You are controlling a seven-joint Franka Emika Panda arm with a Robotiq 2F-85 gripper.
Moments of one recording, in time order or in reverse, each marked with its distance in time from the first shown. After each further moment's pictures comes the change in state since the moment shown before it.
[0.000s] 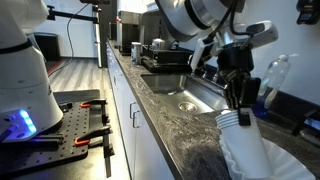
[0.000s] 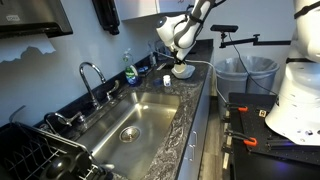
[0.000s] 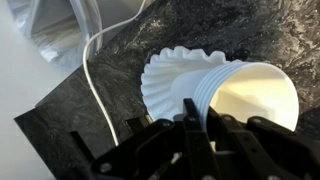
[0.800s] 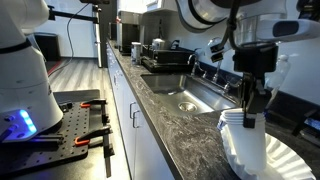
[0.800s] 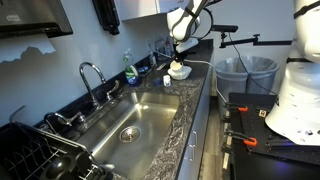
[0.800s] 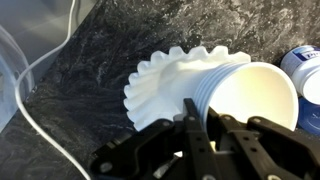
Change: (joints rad) arm -0.046 -0.007 -0.072 0.001 0.541 0.199 -0.295
